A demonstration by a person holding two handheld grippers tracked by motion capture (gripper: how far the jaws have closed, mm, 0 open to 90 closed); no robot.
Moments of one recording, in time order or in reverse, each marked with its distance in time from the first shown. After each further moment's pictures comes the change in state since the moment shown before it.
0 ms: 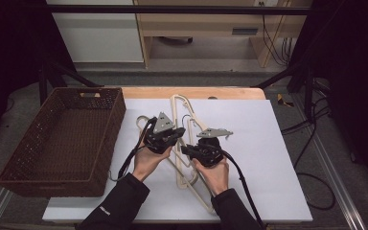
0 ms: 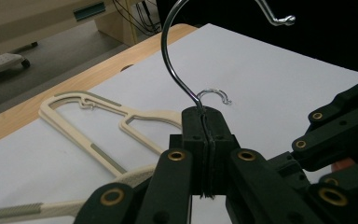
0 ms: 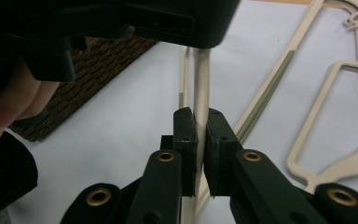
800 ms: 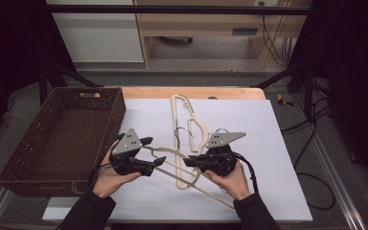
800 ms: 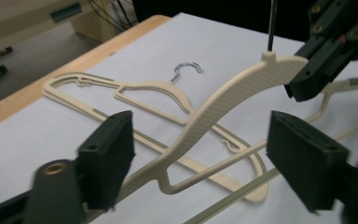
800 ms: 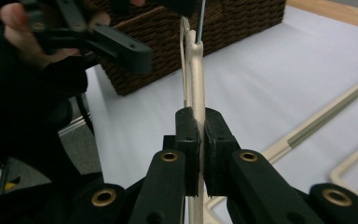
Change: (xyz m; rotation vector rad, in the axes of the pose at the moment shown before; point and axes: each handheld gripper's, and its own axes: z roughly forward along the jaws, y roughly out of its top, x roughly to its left) left arm 0.005 -0.034 -0.084 0.020 -0.103 0.077; right arm 0.011 0.005 -0.054 0.036 0.299 -0.235
